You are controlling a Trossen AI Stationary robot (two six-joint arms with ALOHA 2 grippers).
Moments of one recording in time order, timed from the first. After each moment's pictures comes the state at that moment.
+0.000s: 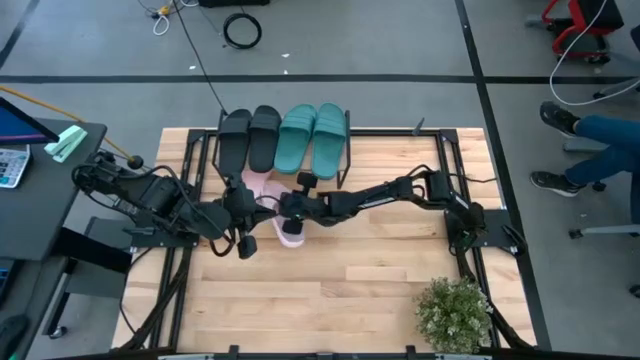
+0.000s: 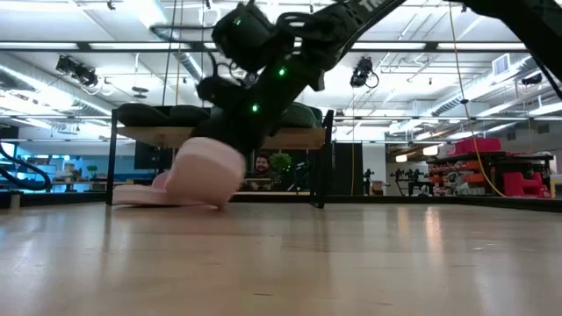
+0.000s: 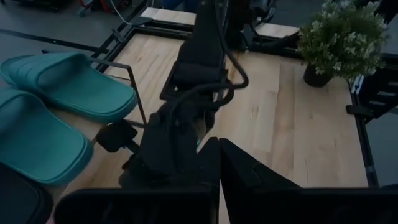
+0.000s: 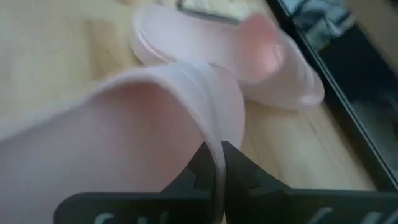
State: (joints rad) left arm -0.44 1.23 1.43 -0.87 -0.61 -0.46; right arm 0.00 2.24 1.60 -0.08 0.52 -0.06
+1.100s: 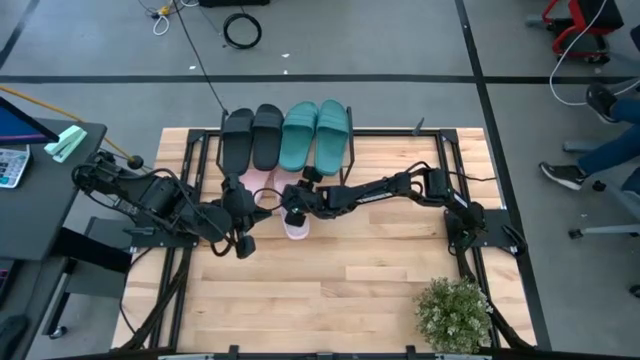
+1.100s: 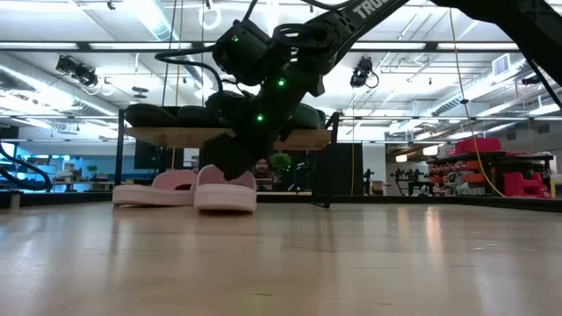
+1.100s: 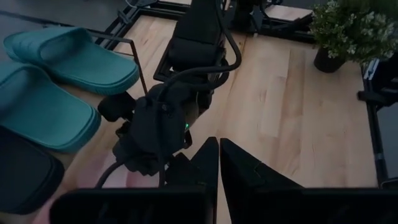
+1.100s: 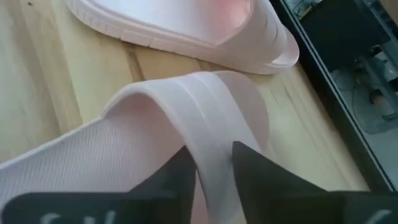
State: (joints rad) left arm -0.45 1.23 1.43 -0.95 -0.61 -0.51; right arm -0.05 2.26 1.63 -0.20 0.58 0.00
